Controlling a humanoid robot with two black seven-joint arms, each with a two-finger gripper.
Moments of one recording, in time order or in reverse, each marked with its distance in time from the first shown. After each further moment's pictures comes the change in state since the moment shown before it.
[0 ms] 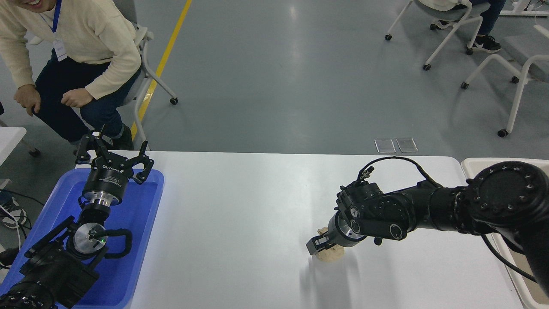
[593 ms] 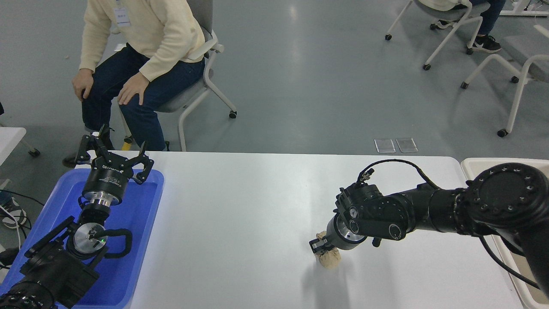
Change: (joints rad) left arm 0.000 0.000 0.000 0.000 0.000 0.000 0.000; right arm 0.035 0.000 0.015 0.022 0.035 0.066 -0.032
